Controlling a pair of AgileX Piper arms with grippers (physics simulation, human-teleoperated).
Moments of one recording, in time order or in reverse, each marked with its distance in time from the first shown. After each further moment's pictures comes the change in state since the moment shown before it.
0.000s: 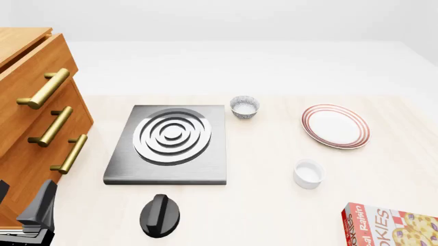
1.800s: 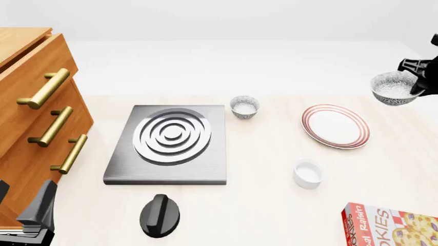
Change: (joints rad) left arm 0.000 0.000 0.000 0.000 0.000; right arm 0.497 -0.005 0.035 -0.029 0.258
